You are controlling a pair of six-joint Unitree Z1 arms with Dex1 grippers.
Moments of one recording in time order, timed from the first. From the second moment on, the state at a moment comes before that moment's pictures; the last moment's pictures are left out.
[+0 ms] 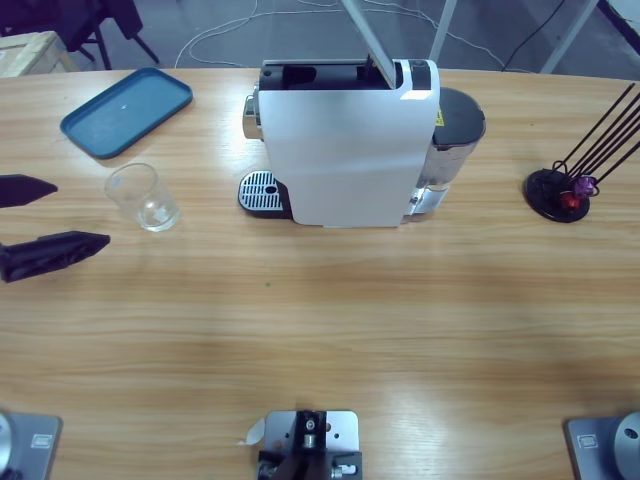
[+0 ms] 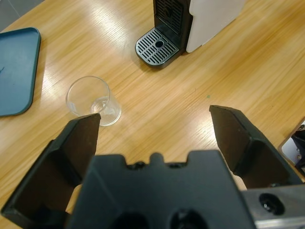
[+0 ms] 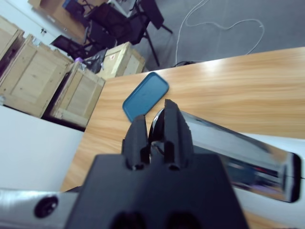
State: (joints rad) arm 0 -0.85 1.02 -0.66 0.31 0.08 -0.01; arm 1 0.89 1.72 -1.47 0.11 -0.21 0.74
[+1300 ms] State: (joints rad) arm 0 -0.85 1.02 -0.65 0.31 0.08 -0.02; arm 1 0.90 1.96 -1.67 0.38 -0.11 0.70
